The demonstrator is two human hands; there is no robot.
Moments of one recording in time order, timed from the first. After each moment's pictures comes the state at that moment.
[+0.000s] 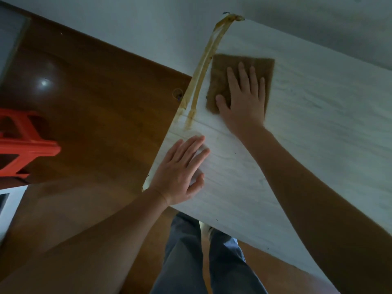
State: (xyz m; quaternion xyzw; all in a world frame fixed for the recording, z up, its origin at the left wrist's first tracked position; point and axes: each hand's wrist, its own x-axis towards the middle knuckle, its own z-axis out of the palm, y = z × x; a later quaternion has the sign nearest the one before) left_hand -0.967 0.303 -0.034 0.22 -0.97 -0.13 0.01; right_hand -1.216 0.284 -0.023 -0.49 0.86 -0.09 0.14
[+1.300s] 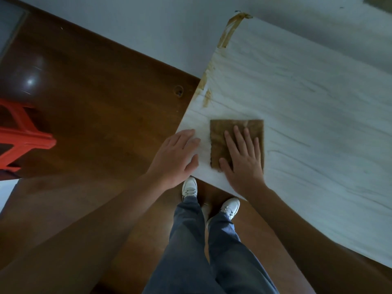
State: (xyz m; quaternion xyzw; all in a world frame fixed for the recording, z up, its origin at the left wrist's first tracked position) left_hand -0.897 0.313 0.002 0.26 -0.94 -0.20 -0.01; right_hand -1.087 0.450 -0.016 -0.54 0.82 -0.03 0.19
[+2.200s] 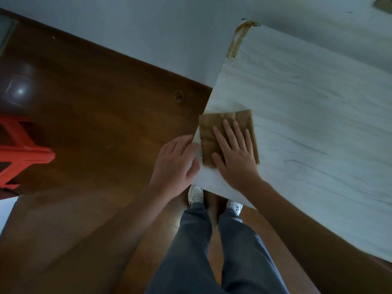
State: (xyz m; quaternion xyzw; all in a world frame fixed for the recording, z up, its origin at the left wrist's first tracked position) left_hand -0.878 0.272 -0.004 0.30 -0.93 -0.21 0.04; right_hand -1.062 0.377 -0.019 -0.56 0.81 -0.04 0.18
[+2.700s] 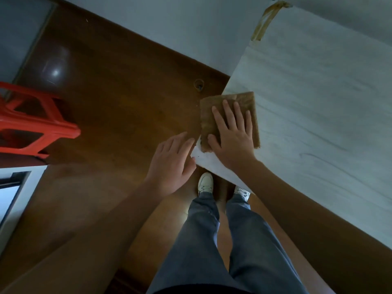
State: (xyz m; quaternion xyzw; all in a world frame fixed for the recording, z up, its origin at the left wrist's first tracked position) left_hand -0.831 0.297 0.004 0.37 -0.91 -0.18 -0.05; right_hand -1.039 0.346 -0.024 -0.58 0.80 -0.04 0.17
